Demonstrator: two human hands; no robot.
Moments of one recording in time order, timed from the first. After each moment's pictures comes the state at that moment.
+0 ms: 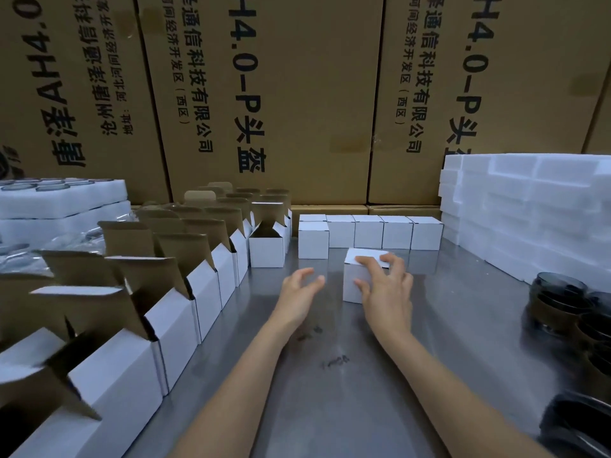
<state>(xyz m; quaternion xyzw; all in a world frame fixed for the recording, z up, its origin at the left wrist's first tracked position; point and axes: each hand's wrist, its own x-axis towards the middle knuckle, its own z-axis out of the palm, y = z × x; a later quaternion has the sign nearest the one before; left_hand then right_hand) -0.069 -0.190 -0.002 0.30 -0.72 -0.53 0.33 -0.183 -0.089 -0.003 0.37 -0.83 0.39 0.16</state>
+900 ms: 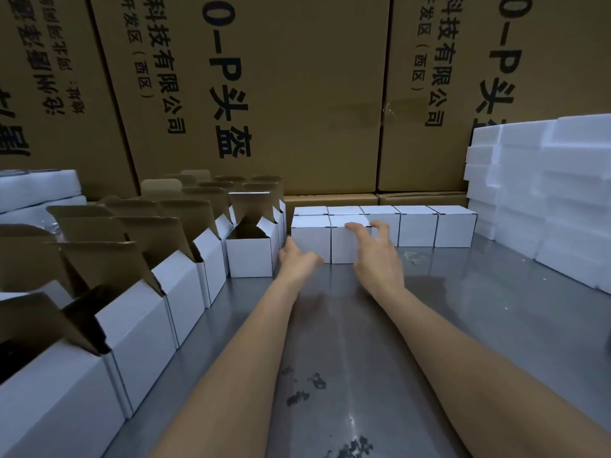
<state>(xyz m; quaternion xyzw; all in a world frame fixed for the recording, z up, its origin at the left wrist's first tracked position) -0.177 -0.308 0.004 0.41 -0.70 -0.50 0.32 -0.286 -0.216 -0.006 0.42 -0.83 0.33 0.17</state>
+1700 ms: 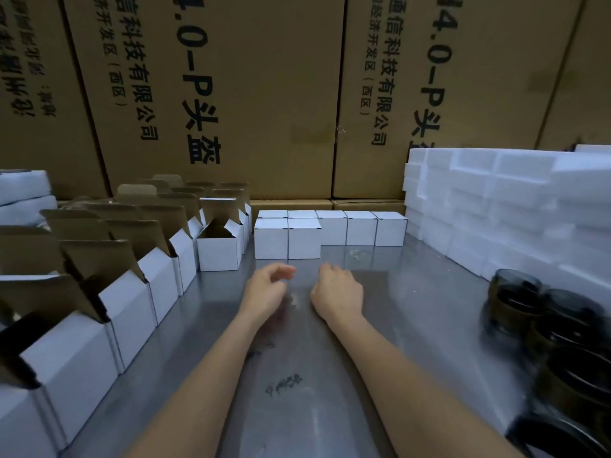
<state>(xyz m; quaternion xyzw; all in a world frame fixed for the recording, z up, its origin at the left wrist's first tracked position) -0.130 -0.229 -0.012 0.28 -0.77 -0.45 0.36 -0.227 -0.137 -0.007 0.40 -0.89 0.20 0.12</state>
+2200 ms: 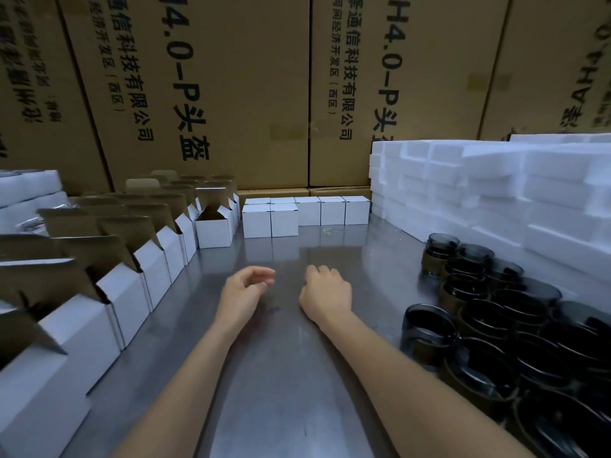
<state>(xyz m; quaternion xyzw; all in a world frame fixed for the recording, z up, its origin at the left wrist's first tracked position) -0.033 -0.117 -0.006 0.26 -0.72 -0.50 0.40 -0.152 -0.028 -0.010 0.41 -0.88 0.17 0.14</state>
